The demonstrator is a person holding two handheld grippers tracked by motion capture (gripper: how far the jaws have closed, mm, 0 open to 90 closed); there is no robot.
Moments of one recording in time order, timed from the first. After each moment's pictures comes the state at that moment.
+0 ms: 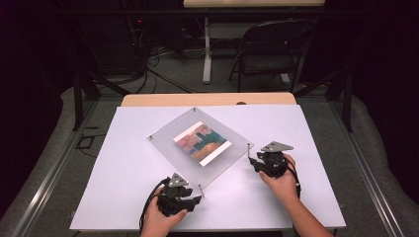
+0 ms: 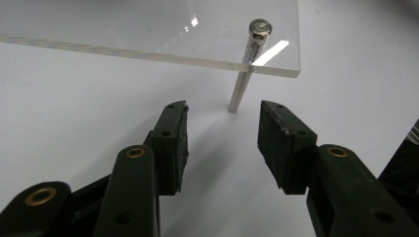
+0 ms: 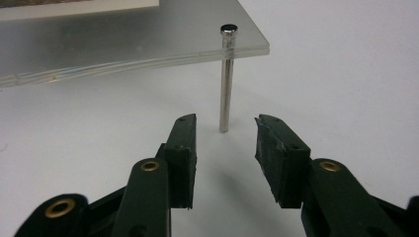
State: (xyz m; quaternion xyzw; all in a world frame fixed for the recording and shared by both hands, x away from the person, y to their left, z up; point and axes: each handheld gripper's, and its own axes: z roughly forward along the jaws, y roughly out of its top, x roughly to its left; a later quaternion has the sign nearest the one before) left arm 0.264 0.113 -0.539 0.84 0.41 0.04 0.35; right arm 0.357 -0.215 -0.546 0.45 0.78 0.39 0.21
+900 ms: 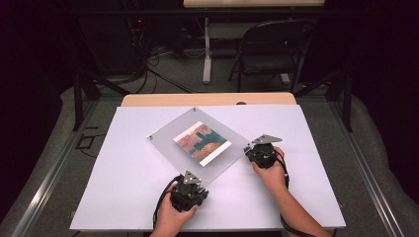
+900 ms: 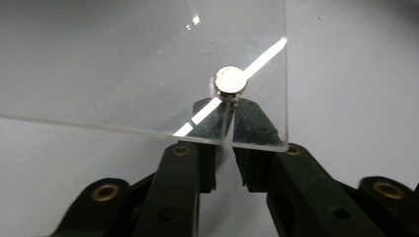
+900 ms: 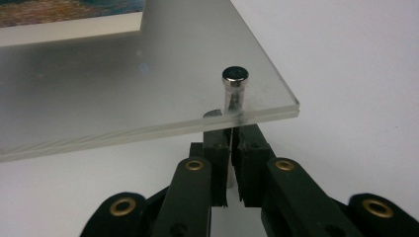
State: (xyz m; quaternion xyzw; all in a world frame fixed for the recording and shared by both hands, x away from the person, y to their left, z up) left arm 0.277 0.085 -0.546 0.85 0.41 0.05 0.34; right arm 0.391 -0.195 -0.559 0.45 0.78 0.39 0.21
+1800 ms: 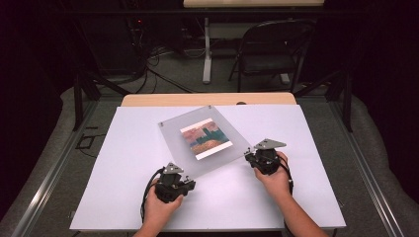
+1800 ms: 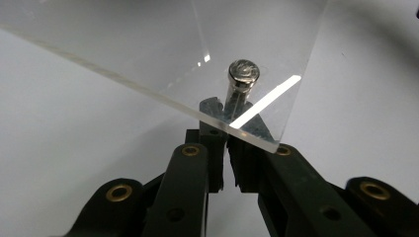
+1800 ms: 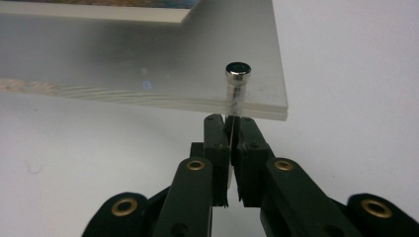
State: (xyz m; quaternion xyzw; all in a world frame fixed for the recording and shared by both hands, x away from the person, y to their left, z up) left arm 0.297 0.129 -0.536 0.81 0.45 0.04 0.38; right arm 0.362 -0.195 -0.541 0.43 0.78 0.40 0.20
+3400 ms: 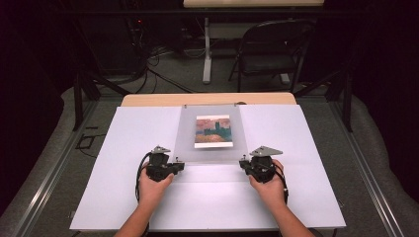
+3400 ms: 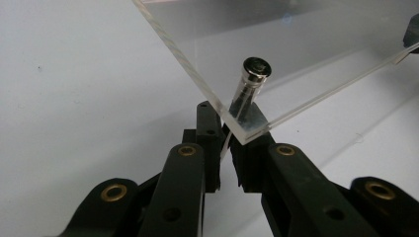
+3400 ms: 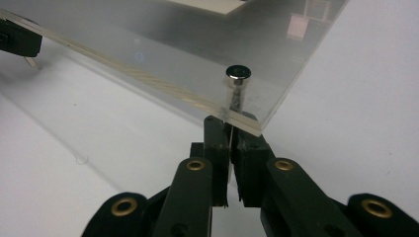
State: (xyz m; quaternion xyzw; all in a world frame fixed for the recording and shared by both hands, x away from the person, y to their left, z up) left arm 0.355 0.160 -0.548 0.77 0.50 0.05 0.39; right arm 0.341 -0.179 -0.548 0.45 0.77 0.41 0.17
